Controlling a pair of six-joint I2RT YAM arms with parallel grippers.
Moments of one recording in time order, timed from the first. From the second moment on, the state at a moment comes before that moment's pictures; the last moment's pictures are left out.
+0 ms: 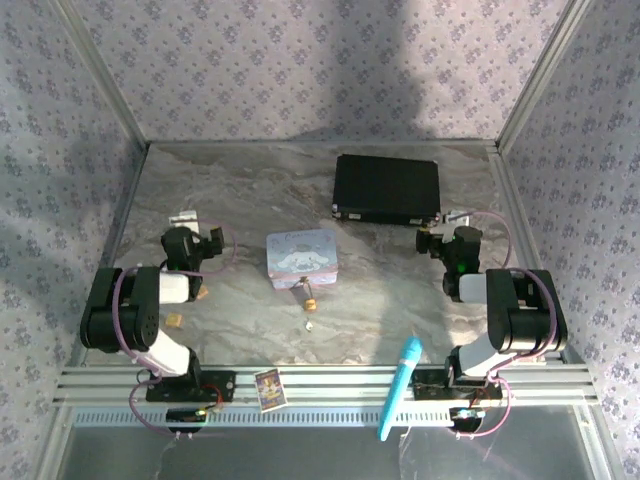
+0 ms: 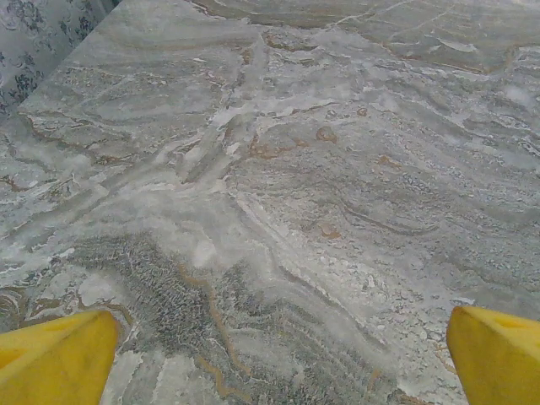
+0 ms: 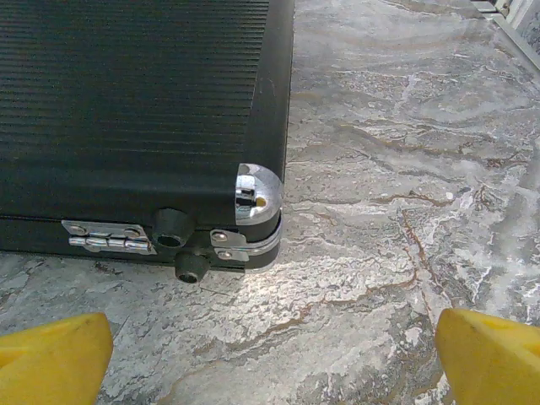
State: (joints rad) left arm 0.00 1.54 0.39 0.70 -0.14 -0.06; right arm -0.03 1.52 0.38 0.68 0.01 -0.02
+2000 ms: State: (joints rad) left arm 0.01 0.87 0.49 0.18 -0.18 -0.52; right arm -0.02 0.95 0.56 0.09 0.00 0.19
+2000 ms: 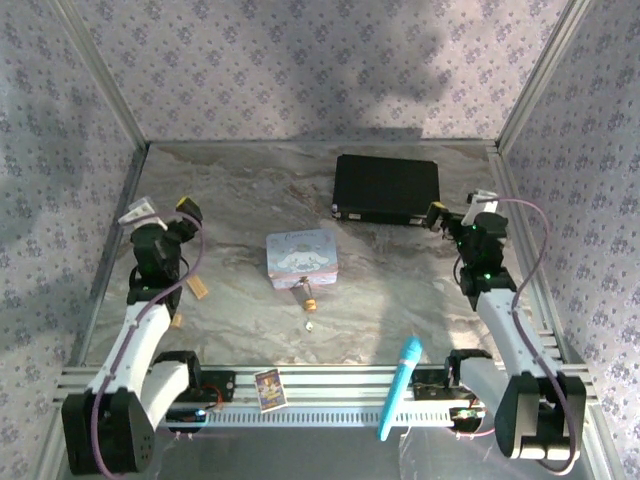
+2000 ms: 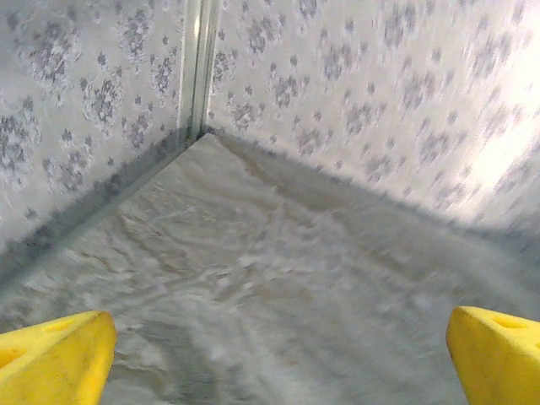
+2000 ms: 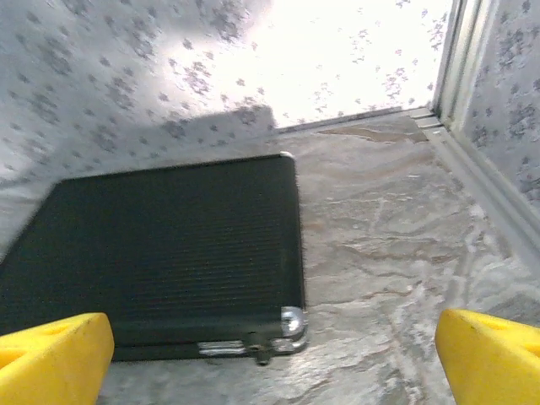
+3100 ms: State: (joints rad) left arm -0.65 0.81 0.46 -0.37 0.15 -0.96; right arm 1.21 1.51 0.76 -0.19 0.18 0.75
